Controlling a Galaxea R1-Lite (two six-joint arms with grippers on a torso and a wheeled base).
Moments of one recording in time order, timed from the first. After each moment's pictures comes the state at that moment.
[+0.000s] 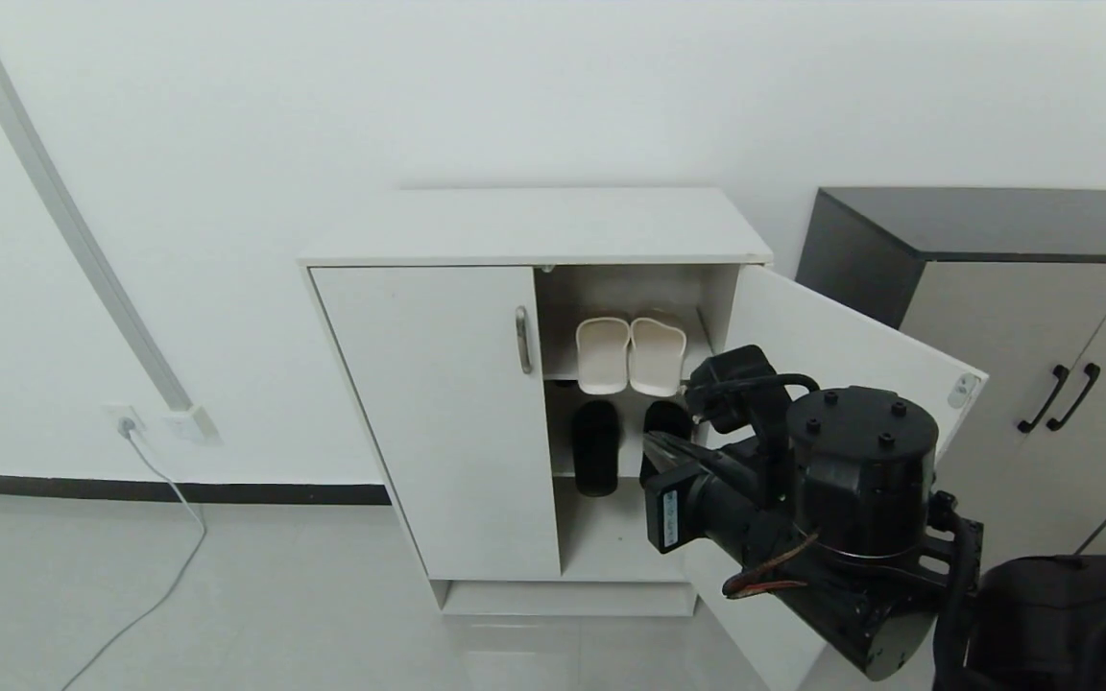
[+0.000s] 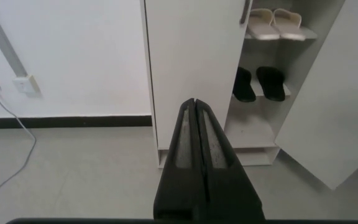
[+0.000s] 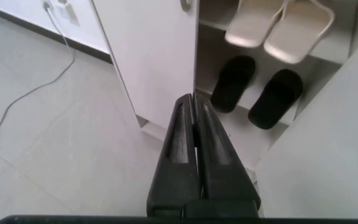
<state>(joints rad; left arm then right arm) 0.00 0.00 0.00 0.00 0.00 0.00 0.93 1.81 -0.79 -0.88 -0.41 0.09</state>
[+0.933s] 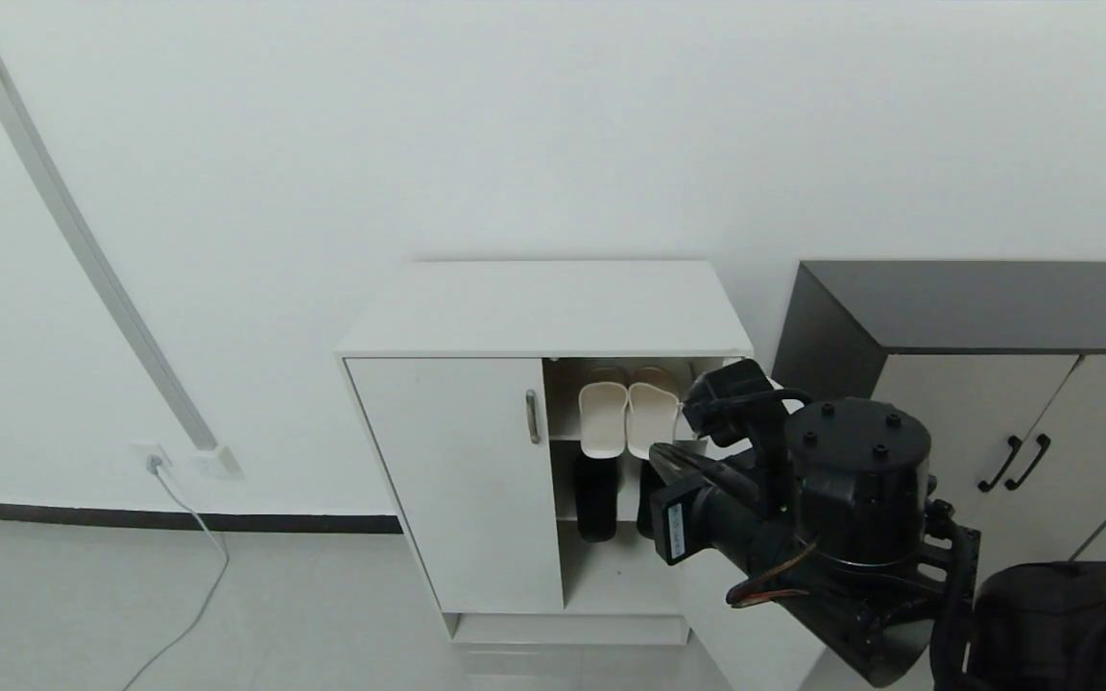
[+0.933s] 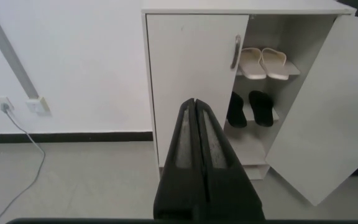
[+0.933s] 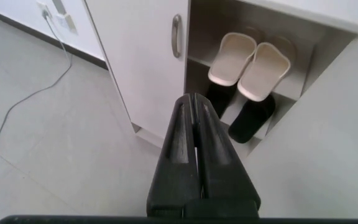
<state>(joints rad) 0.00 0.00 0.00 0.00 0.00 0.00 0.91 1.81 -0.76 -0.88 -0.41 0.06</state>
